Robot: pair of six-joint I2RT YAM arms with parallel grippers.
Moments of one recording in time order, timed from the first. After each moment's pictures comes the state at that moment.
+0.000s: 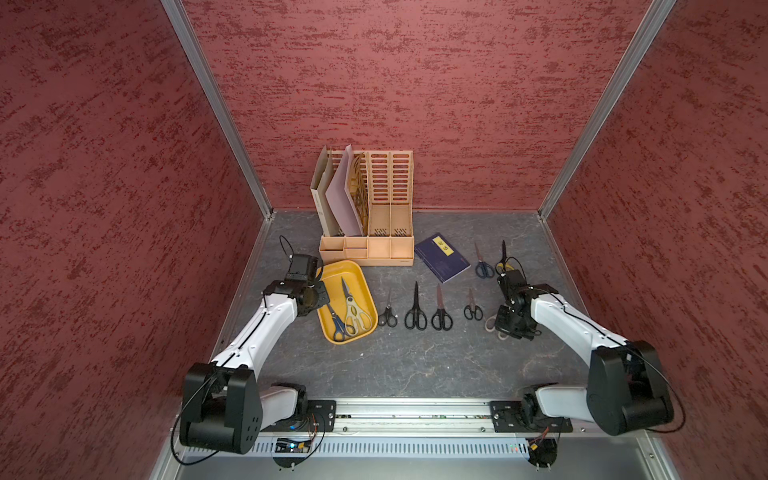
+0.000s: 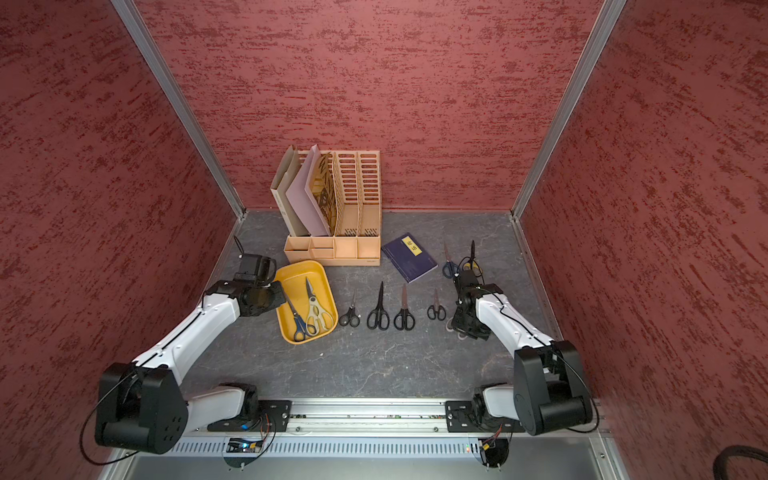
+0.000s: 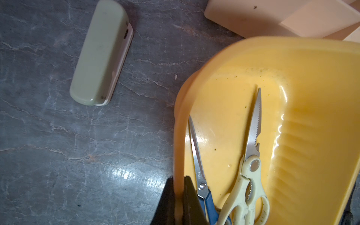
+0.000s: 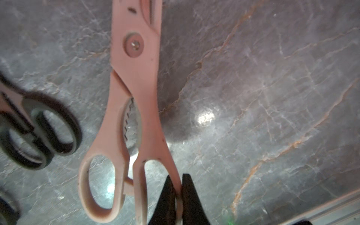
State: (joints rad) left arm -0.11 1.24 0.83 -0.70 -0.09 -0.49; right arm 0.14 1.36 0.76 -0.90 0.13 0.63
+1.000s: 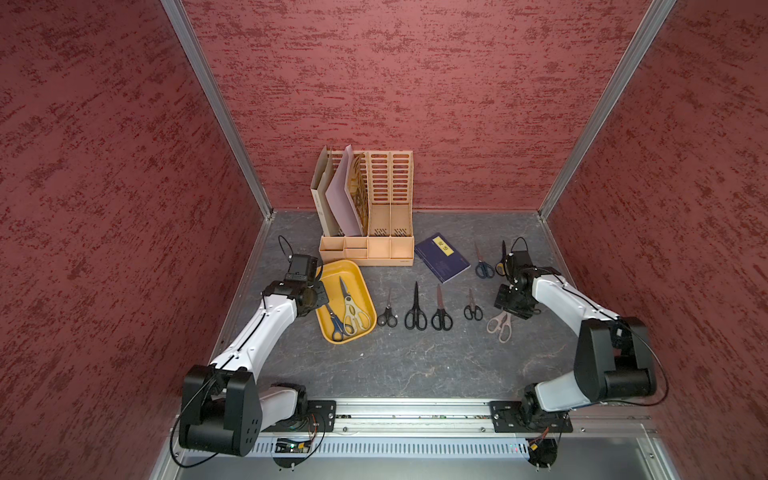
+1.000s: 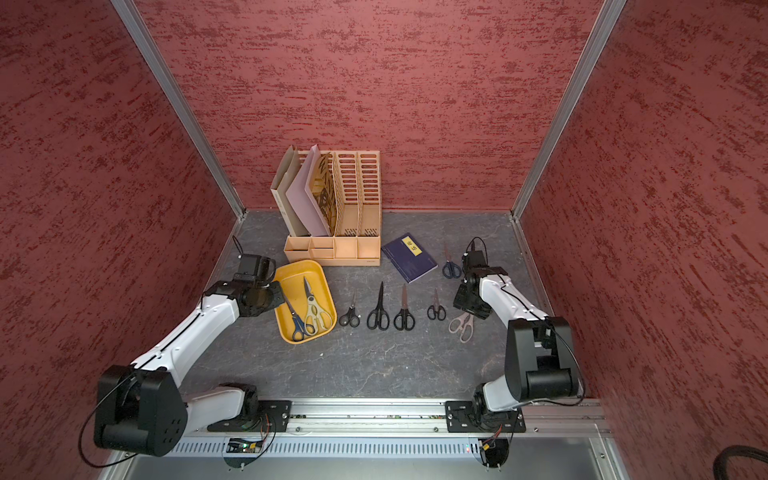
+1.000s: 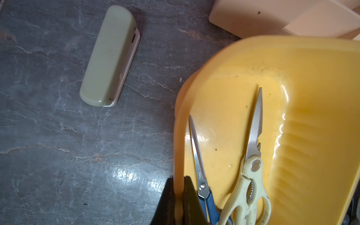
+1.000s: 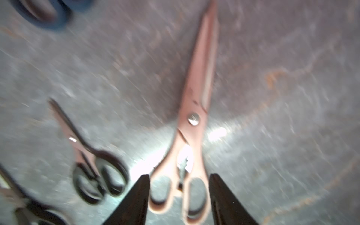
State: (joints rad) left arm -0.11 1.23 0.83 -0.70 -0.11 -0.49; right arm 0.04 1.54 0.97 -0.79 0.04 0.52
